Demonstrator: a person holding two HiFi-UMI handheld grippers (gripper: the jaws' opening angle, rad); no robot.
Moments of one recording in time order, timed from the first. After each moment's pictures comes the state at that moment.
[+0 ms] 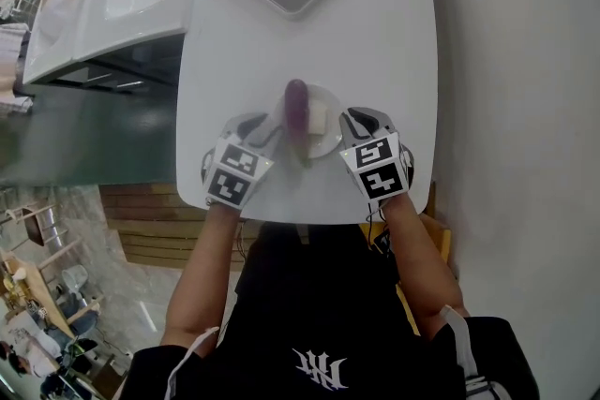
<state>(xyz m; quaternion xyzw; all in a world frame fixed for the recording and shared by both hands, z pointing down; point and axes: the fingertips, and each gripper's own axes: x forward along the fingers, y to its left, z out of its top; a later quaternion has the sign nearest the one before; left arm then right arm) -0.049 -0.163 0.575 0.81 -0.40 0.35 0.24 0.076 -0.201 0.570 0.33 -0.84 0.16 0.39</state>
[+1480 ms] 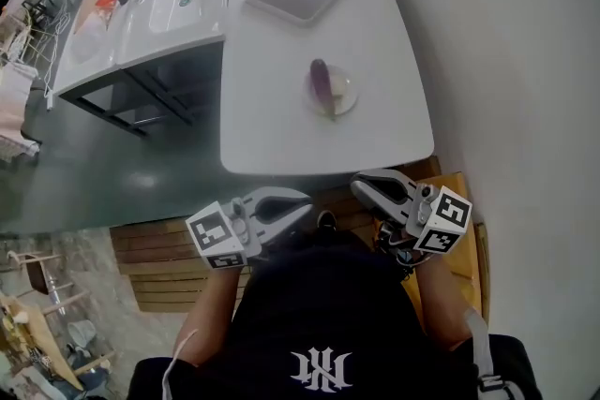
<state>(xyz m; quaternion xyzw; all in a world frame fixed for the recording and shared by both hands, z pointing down) -0.045 0.130 0.349 0.97 -0.12 -0.07 0.21 0.016 0.093 0.327 0.16 -0.95 0.27 -0.09</state>
